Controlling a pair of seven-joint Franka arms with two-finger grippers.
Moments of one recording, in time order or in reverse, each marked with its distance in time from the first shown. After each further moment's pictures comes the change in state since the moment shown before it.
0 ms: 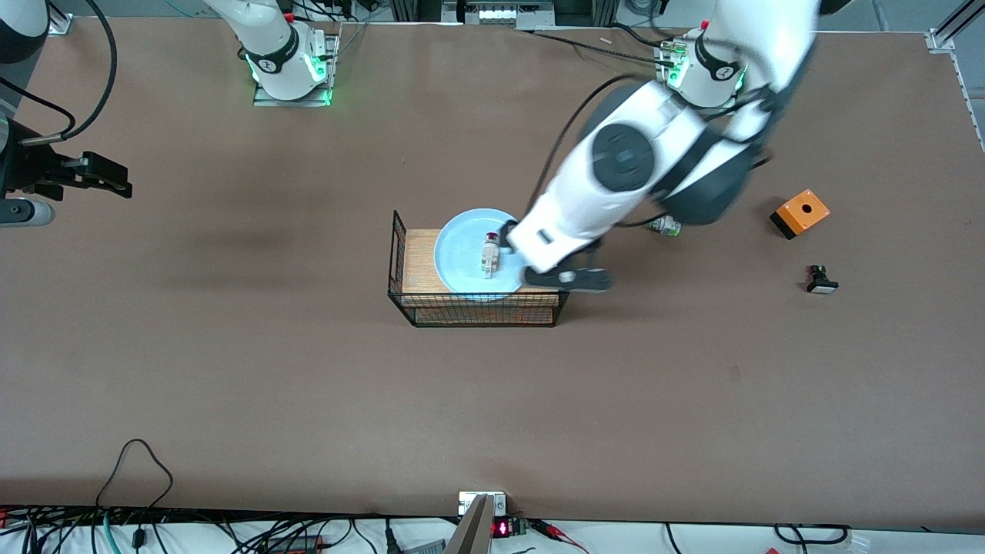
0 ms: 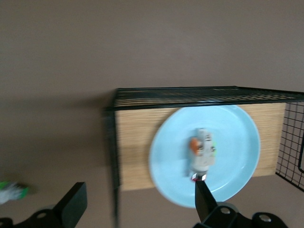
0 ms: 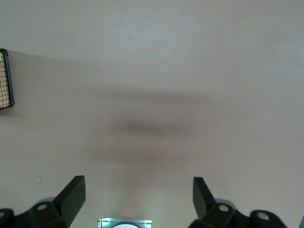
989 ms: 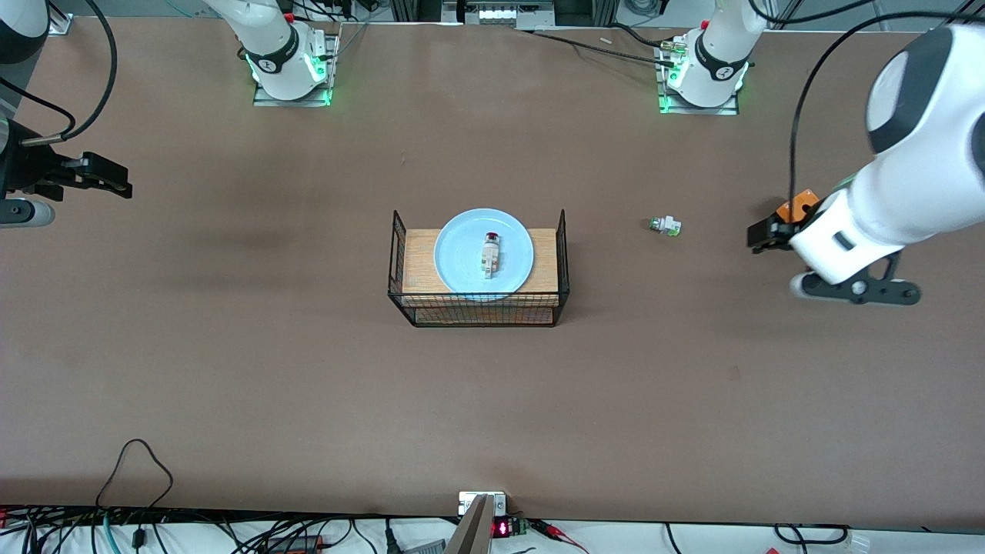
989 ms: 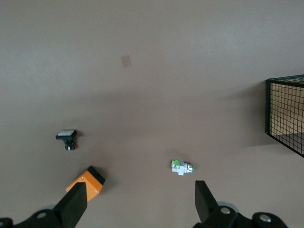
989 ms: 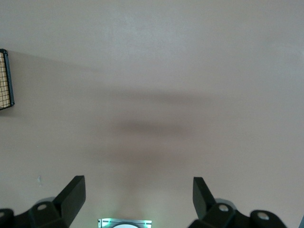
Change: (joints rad) left arm 0.225 -0.255 0.268 -0.132 0.032 -0.193 0.595; right arm 0.000 0.002 0.000 0.001 0.000 0.000 0.000
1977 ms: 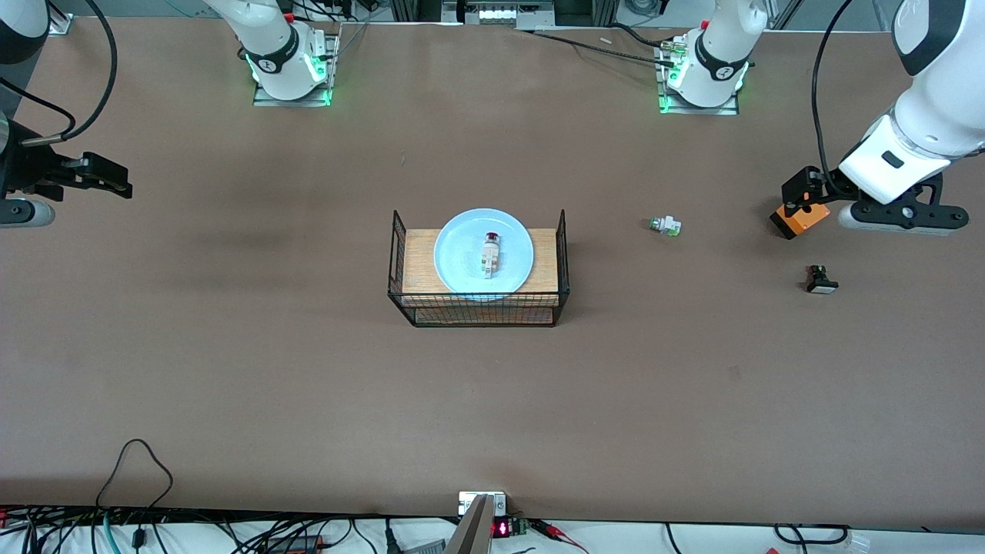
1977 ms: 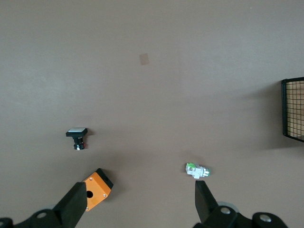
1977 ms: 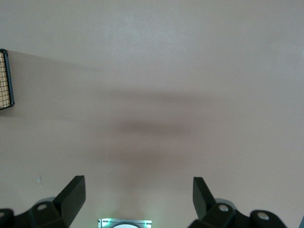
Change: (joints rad) left arm -0.080 -0.331 0.180 -0.476 -0.033 0.272 0.052; right arm 0.000 0.000 0.000 0.000 0.000 0.000 0.000
